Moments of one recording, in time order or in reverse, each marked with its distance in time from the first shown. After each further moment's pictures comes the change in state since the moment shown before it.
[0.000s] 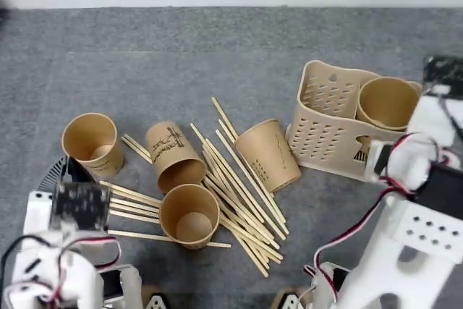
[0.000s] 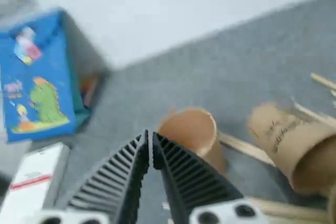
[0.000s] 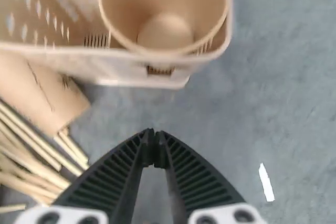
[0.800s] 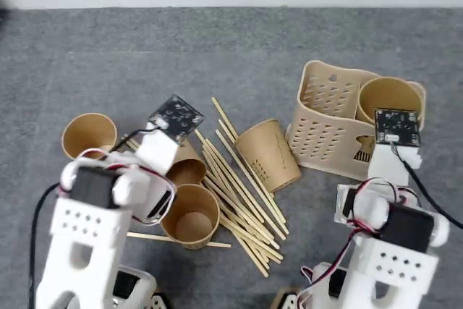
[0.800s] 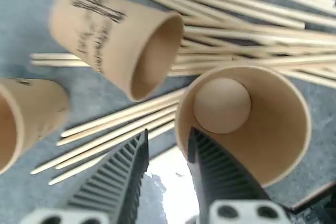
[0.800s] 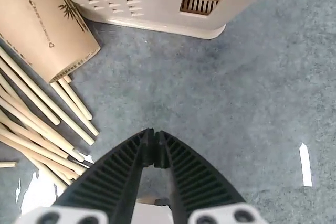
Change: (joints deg) left arm 28.9 48.3 -11.8 15.6 4.5; right arm -4.0 -18.5 27.4 -3.9 0.4
